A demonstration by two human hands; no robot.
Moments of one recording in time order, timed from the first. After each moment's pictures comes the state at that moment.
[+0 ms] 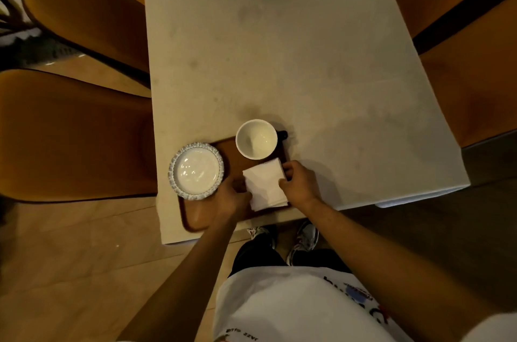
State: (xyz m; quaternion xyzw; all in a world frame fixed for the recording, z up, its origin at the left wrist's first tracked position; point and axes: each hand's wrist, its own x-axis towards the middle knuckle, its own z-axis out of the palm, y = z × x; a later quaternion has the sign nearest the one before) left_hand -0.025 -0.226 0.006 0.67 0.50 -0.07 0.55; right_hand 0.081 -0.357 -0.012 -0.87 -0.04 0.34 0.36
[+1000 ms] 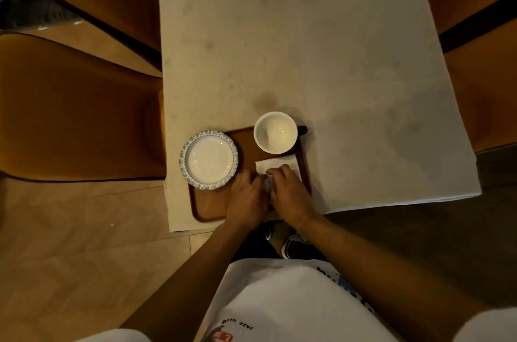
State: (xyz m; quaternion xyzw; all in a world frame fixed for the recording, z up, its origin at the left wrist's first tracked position) left_hand -0.053 -0.221 -0.007 0.93 0.23 -0.07 0.28; right_hand 0.031 -0.324 -0.010 -0.89 -0.29 0.28 0.21
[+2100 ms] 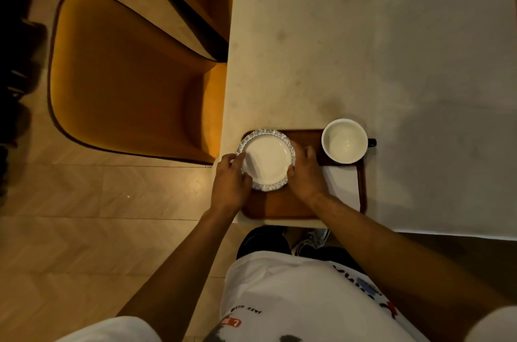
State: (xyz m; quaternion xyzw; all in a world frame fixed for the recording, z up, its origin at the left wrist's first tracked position) left_hand -0.126 -0.084 -0.030 0.83 0.42 -0.04 0.36; right_hand 0.019 -0.205 -0.013 -0.89 -0.23 0.33 0.22
